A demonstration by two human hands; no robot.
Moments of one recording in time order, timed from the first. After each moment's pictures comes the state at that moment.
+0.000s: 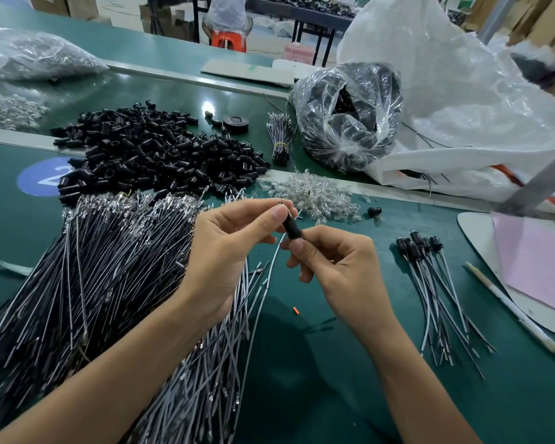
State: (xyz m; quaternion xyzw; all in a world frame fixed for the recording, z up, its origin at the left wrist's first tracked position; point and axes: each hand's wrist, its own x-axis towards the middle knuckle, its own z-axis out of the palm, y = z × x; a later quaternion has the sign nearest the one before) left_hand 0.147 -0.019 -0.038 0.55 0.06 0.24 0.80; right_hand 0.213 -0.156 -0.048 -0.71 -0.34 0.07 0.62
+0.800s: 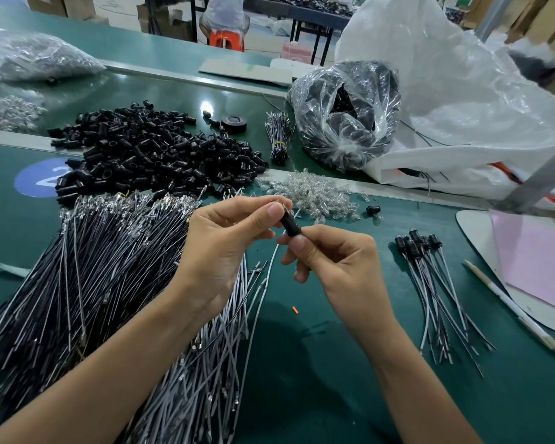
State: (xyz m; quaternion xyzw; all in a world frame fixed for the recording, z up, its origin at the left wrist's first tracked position) left_hand 0.151 -0.012 -0.039 0.53 0.03 0.24 0.82; right_hand 0.211 -0.155 -0.047 -0.65 -0.36 0.08 0.66
